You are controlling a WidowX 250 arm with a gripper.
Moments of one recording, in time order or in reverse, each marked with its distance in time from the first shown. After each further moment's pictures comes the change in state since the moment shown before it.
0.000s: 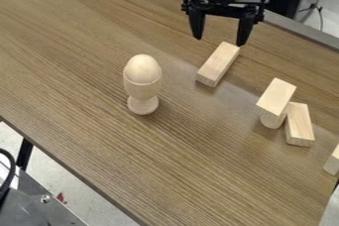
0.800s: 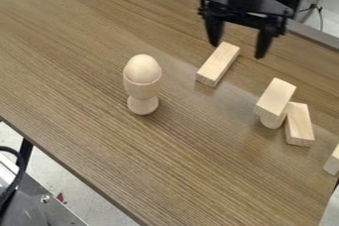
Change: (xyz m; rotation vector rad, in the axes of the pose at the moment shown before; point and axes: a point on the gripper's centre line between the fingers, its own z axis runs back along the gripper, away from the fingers) arm -0.034 -0.035 0.021 -0.044 -0.028 -0.214
